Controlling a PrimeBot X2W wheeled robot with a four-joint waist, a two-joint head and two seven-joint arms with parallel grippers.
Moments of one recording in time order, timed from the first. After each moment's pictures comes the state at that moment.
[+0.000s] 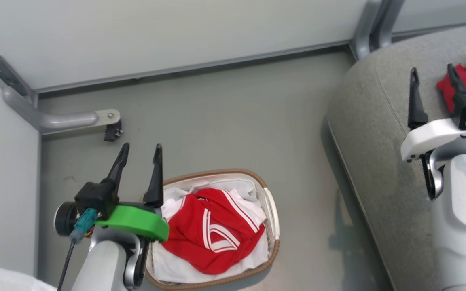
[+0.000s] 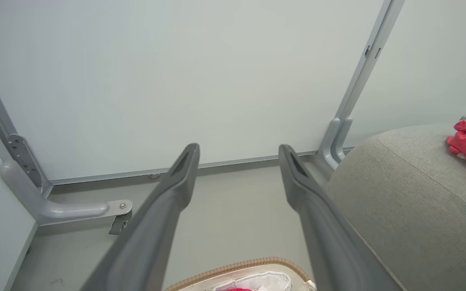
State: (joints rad) left arm -0.27 0.07 -0.23 0.32 -0.30 -0.09 -0.26; right arm -0.60 -0.06 -0.28 0.50 -0.21 0.13 -0.26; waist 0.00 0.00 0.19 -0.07
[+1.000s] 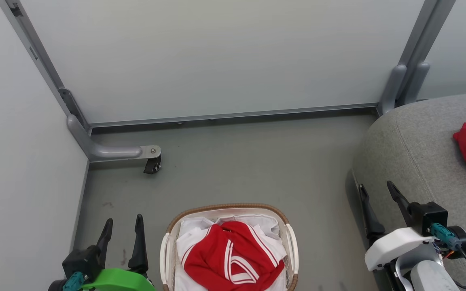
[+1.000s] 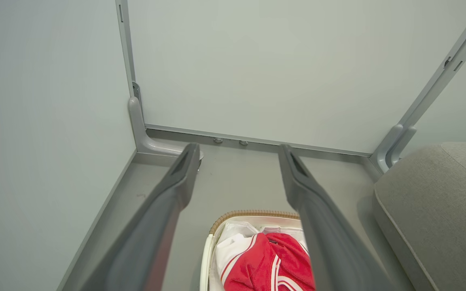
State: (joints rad) left arm -0.01 0.05 -0.10 0.35 -0.31 -0.11 -0.26; right arm -0.15 -0.05 -0.02 0.39 0.13 0.13 -0.26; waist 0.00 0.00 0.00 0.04
